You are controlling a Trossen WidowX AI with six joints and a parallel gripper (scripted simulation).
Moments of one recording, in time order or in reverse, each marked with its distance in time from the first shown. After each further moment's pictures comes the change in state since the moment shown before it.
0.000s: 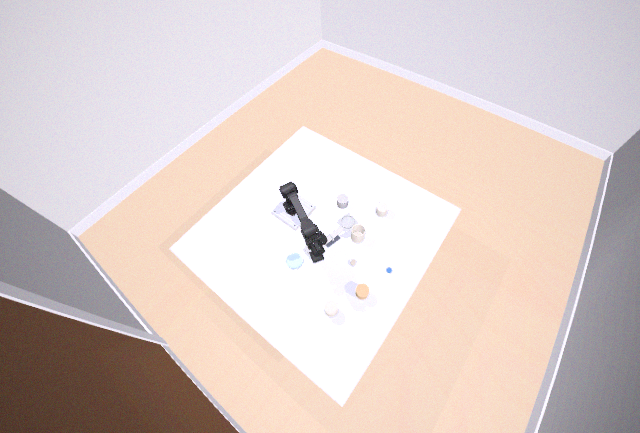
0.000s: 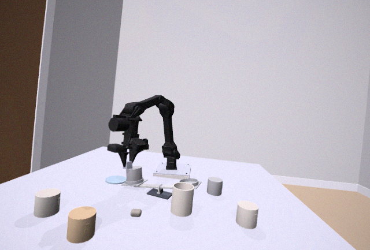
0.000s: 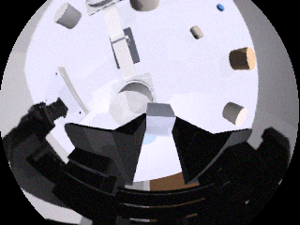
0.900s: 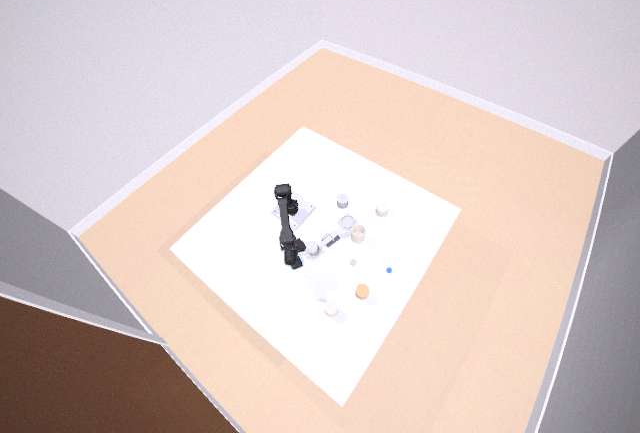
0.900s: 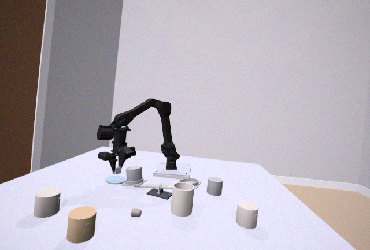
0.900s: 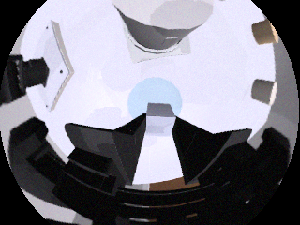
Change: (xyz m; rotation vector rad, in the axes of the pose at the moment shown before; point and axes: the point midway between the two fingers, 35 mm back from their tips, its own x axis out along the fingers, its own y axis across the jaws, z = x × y) arm 0.057 0.031 -0.116 -0.040 0.027 0.021
